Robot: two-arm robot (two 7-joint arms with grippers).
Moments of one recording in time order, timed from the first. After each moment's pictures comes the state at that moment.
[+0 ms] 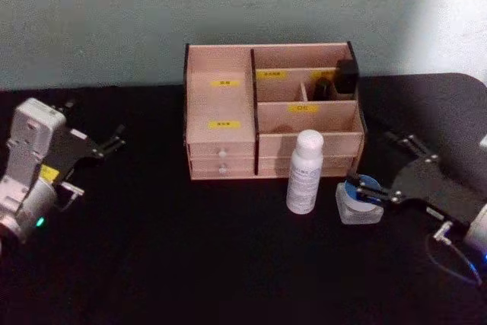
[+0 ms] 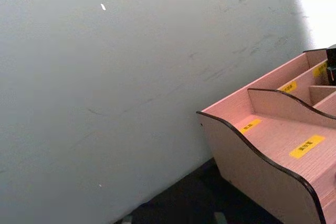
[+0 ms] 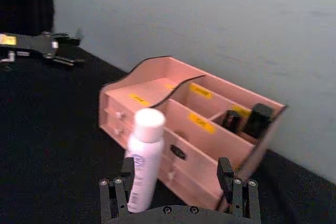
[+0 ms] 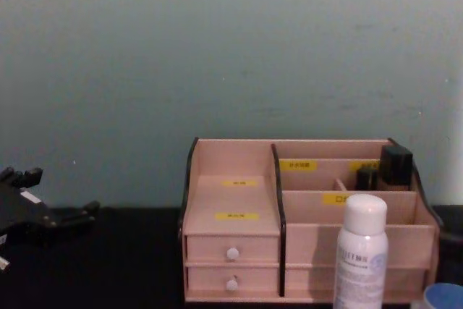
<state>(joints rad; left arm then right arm) -0.20 0.60 0.45 -1.41 -0.25 -0.12 0.03 -0.04 0.74 -0.32 -1.68 0.46 -0.16 0.35</state>
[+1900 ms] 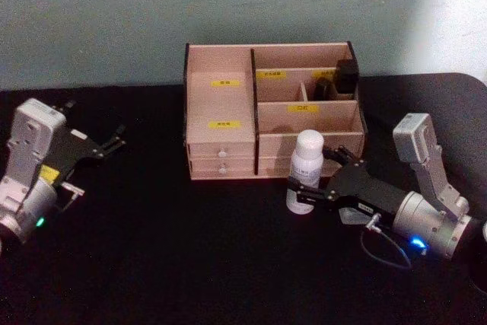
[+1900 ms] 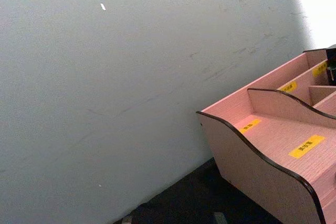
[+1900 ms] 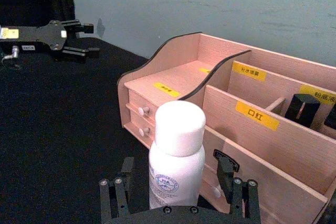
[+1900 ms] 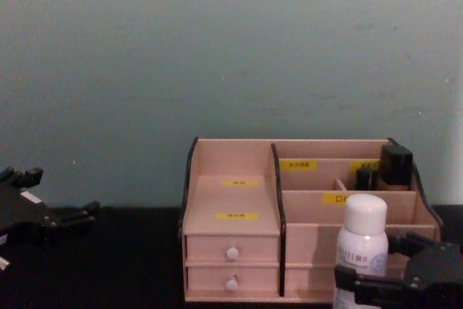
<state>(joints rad) -0.20 0.60 0.45 -1.41 -0.25 -0.12 0.03 0.18 0.47 -0.40 -1.38 0.38 -0.07 0.54</state>
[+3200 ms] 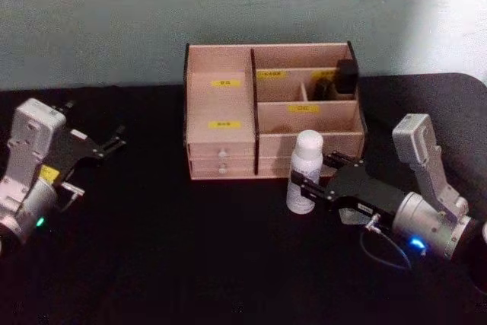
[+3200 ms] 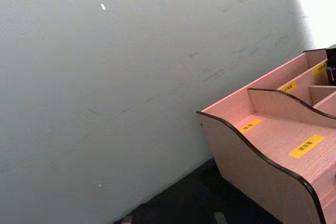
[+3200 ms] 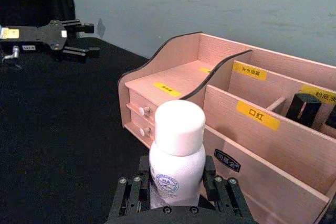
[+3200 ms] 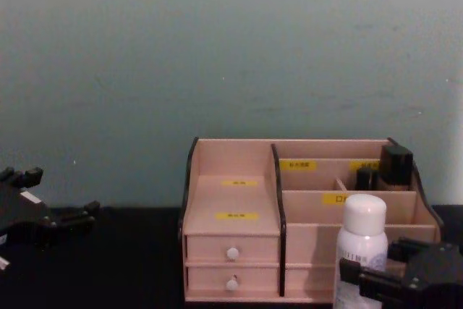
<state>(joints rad) -0.20 0.60 0.45 -1.41 -0.25 -0.12 0.03 0.18 0.47 -0.40 -1.38 0.39 -0.07 0.54</state>
